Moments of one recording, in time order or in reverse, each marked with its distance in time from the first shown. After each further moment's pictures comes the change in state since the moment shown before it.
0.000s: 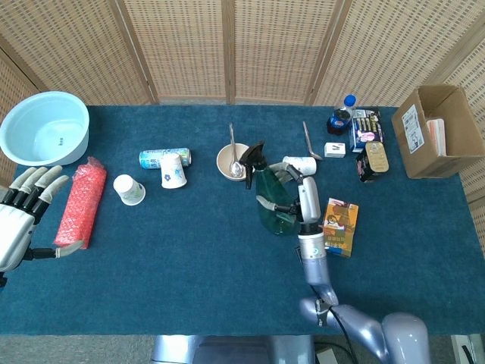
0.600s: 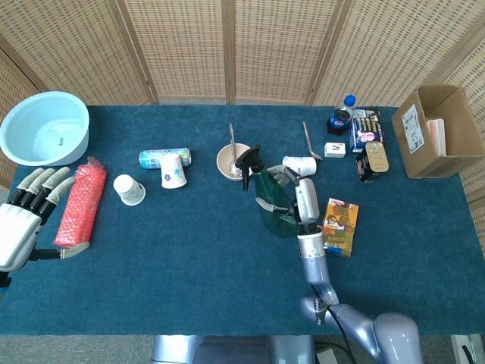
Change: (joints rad) left arm -0.010 0.004 0.000 -0.015 0.014 -0.024 0.015; right arm 0.011 -0.030 -0.031 0.102 0.016 -0.031 0.010
